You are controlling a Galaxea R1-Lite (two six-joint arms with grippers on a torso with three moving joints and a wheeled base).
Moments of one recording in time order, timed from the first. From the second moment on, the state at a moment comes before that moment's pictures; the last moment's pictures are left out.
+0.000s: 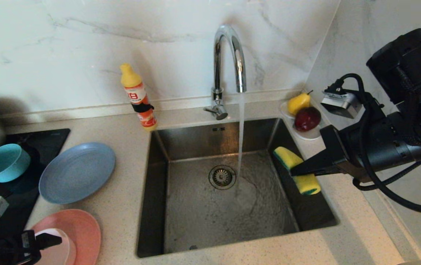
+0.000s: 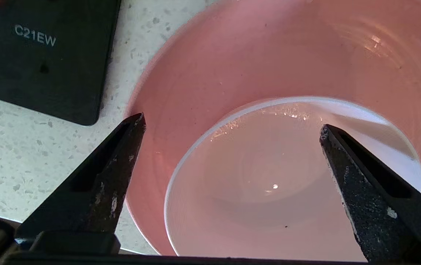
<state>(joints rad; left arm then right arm) 0.45 1.44 -0.40 -0.15 -0.13 -0.06 0.50 1.59 -1.54 0.71 0.39 0.54</state>
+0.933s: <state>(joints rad) 0.46 1.48 -0.40 -0.14 -0.14 -0.09 0.50 1.58 -1.54 0.71 0.39 0.54</state>
